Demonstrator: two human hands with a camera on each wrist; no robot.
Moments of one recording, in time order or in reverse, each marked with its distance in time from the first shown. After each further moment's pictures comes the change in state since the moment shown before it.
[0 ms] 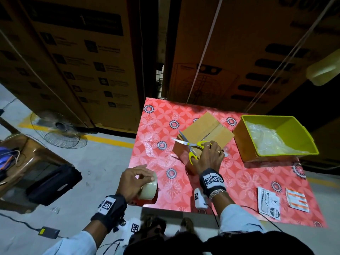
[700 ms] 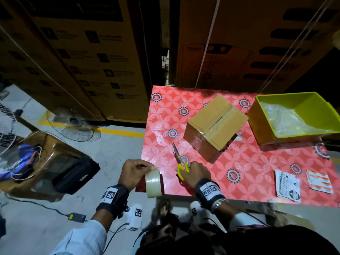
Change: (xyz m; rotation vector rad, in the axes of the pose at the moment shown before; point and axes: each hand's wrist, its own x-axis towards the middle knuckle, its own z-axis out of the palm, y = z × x) left_hand -0.005 -0.015 -0.038 -0.018 0.031 -0.064; right_hand -0.100 -0.046 0.020 0.269 -0.532 0.047
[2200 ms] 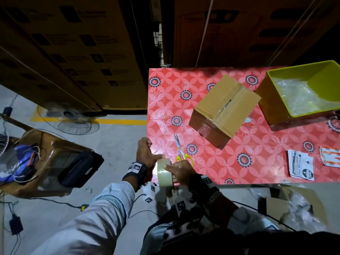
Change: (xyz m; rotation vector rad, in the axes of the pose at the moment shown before) left_hand 0.087 -0.064 0.013 0.481 0.004 -0.035; right_hand 0.006 -0.047 0.082 0.979 -0.460 0.143
